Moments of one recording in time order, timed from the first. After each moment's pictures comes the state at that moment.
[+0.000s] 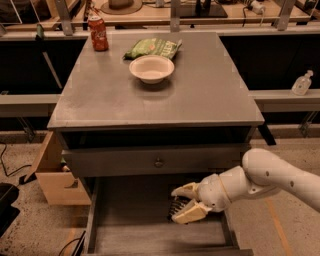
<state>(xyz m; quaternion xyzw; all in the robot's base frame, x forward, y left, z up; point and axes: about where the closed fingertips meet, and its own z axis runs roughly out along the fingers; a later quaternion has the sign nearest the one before) 0.411 -0.058 0.613 -0.56 0.67 0.42 0.25</state>
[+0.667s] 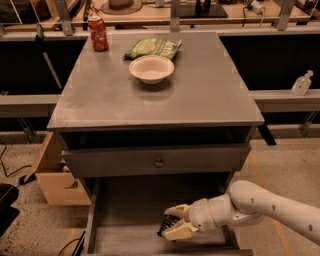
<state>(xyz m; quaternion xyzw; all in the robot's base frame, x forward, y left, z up) 0.397 -0.036 0.515 -0.48 0.70 0.46 0.26</state>
